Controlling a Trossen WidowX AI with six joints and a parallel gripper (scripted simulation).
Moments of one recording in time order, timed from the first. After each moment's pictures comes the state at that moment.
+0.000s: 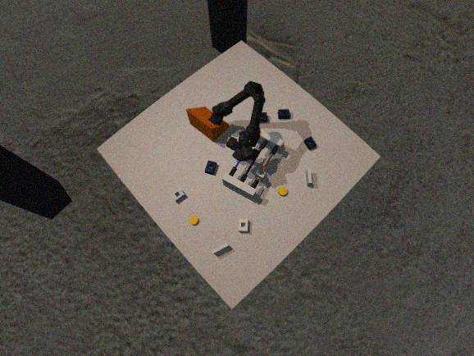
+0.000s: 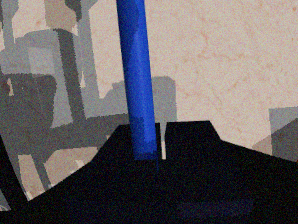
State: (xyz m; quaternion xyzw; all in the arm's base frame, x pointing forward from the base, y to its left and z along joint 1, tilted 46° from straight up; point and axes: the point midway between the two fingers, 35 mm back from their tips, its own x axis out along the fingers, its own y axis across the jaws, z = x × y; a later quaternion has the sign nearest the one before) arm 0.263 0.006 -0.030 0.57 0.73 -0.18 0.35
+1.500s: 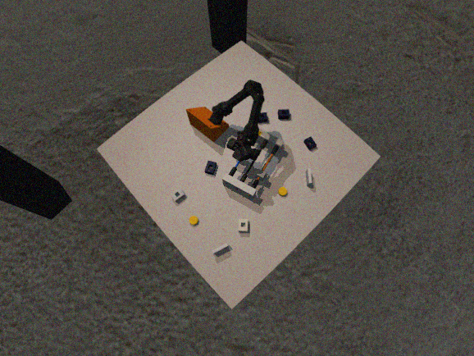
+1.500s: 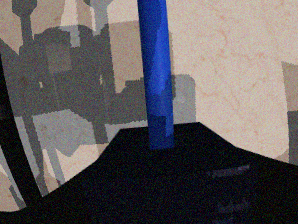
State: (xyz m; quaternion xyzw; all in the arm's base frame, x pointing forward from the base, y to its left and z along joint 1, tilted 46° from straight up) arm 0.268 0.009 -0.030 0.60 0.70 -0.16 0.36
